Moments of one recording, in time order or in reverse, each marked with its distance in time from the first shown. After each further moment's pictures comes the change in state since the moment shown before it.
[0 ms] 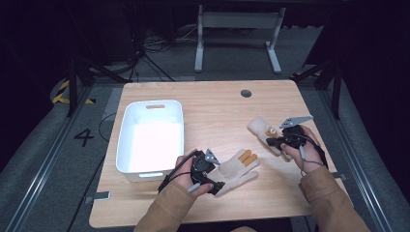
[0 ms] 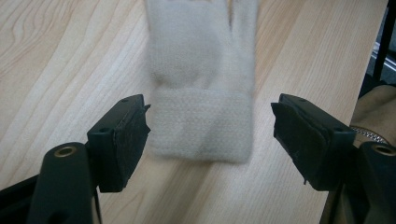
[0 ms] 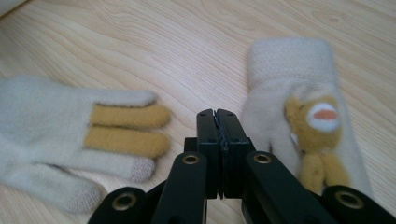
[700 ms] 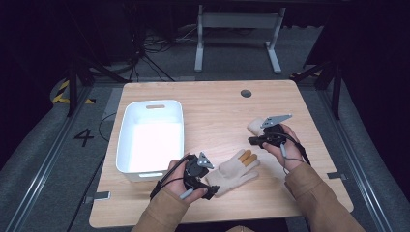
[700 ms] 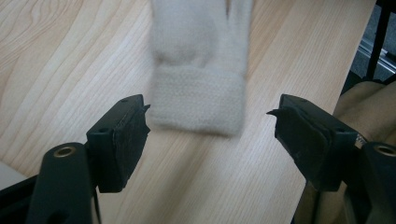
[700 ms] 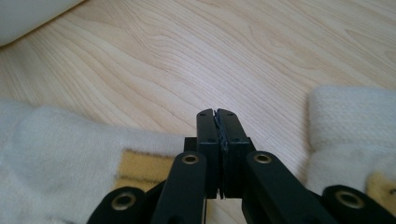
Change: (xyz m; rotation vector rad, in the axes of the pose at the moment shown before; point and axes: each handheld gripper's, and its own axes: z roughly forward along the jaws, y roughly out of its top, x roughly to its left) left arm -0.006 -0.015 -0.021 -0.011 0.019 -0.029; right arm 0.023 0.024 0.041 -0.023 0.082 -0.073
